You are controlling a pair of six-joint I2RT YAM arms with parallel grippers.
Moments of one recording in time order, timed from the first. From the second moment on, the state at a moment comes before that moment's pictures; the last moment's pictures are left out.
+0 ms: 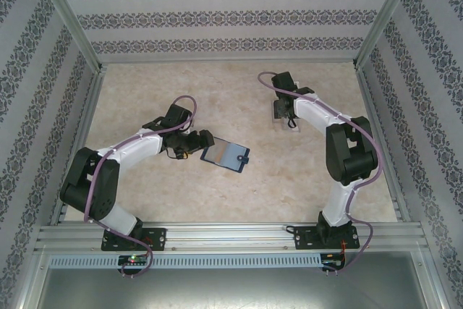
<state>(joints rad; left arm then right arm) -0.39 1.56 0.92 -0.44 0.32 -0.71 0.29 1.87 1.36 -0.63 0.41 0.28</state>
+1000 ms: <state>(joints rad) -0.41 1.61 0.93 -0.44 0.34 -0.72 0.29 1.87 1.38 -0.65 0.50 0.23</state>
